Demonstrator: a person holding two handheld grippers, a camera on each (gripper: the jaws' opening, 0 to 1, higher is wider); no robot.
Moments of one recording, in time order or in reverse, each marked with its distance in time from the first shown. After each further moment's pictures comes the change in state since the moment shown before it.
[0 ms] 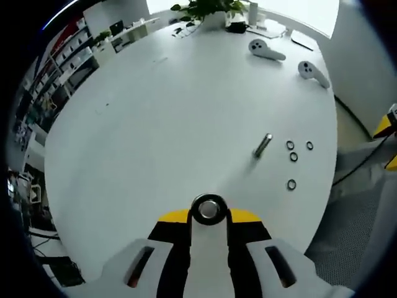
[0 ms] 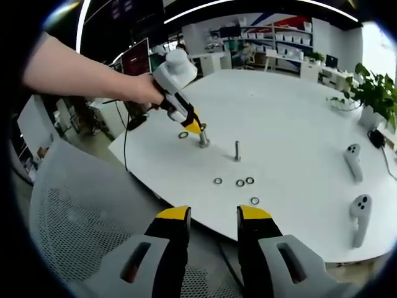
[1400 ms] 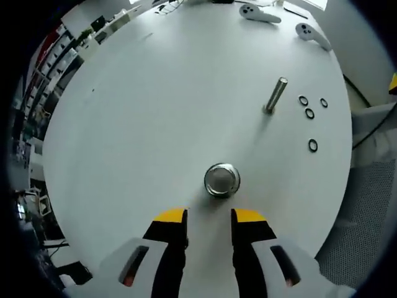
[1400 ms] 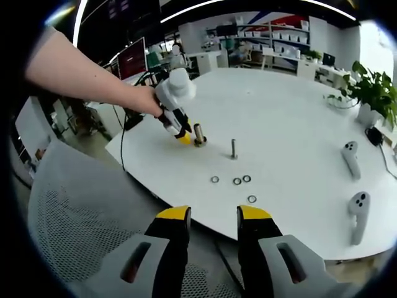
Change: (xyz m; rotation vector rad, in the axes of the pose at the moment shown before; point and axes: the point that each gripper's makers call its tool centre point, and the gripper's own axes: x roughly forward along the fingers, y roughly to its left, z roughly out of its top) left arm 0.025 0.020 -0.051 0.107 0.164 0.051; right arm 0.000 -0.003 -0.002 0.012 0.010 -0.018
